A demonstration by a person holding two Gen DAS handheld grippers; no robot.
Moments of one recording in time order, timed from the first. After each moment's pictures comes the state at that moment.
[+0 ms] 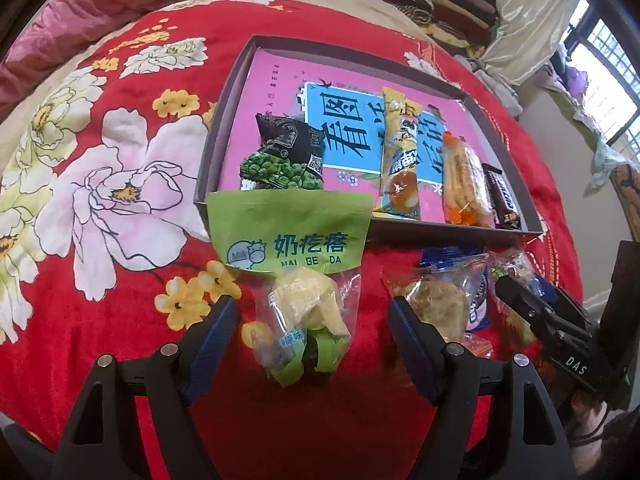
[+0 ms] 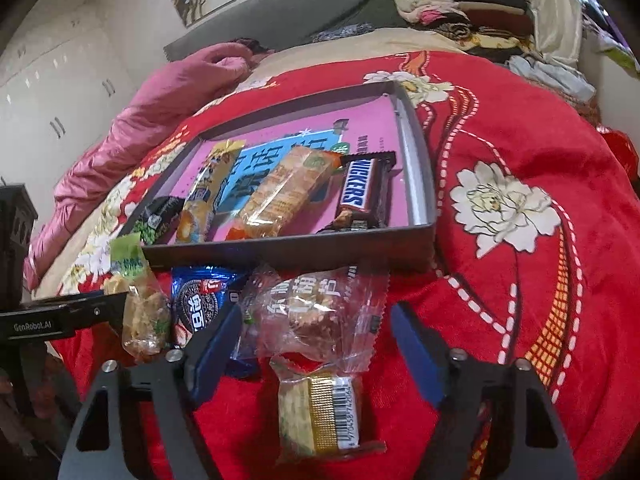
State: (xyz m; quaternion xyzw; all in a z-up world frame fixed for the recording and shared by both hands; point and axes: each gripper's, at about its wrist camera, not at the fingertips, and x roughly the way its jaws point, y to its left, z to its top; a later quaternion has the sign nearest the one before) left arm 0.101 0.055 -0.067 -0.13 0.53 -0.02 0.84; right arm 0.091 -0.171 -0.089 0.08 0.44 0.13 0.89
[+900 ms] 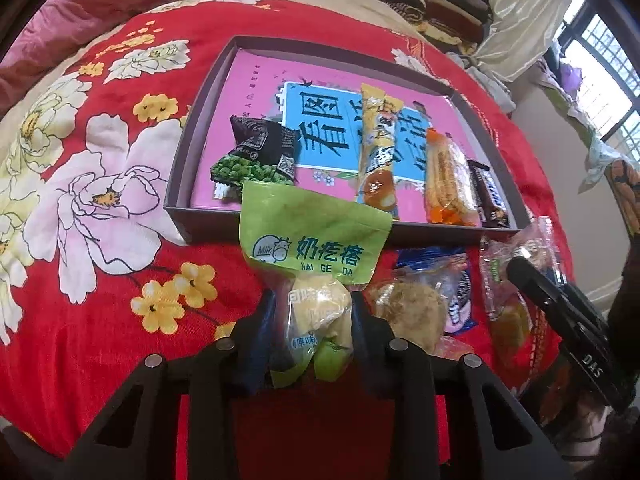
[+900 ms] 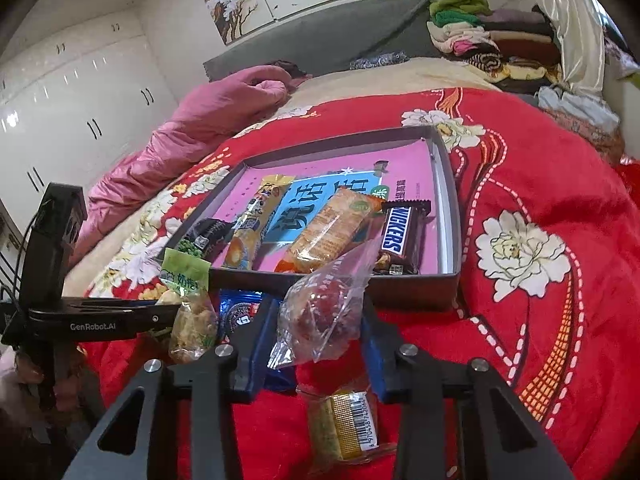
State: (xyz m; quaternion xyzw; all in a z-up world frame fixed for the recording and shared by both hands) left arm 0.103 0.042 -0.062 -0.13 0.53 -0.04 0.84; right arm 0.082 -0.171 -0.062 0.09 0.38 0.19 0.90
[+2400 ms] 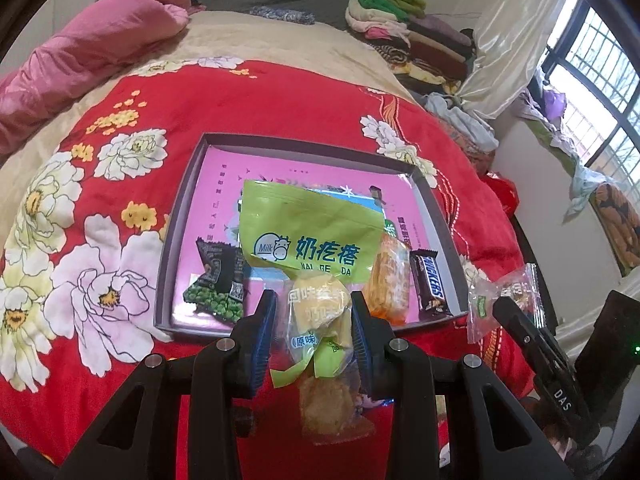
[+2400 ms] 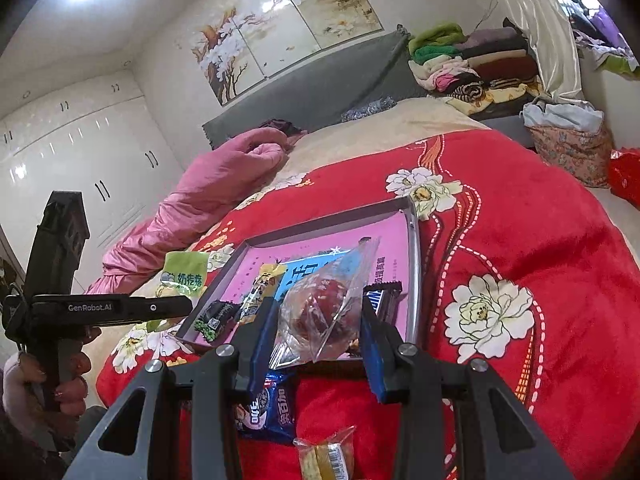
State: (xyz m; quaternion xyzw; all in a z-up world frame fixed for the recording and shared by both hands) left arm 0.134 0.026 0.013 -0.14 0.46 -0.04 0.87; right arm 0.084 -0.210 -0.021 0.15 0.29 0.18 0.93
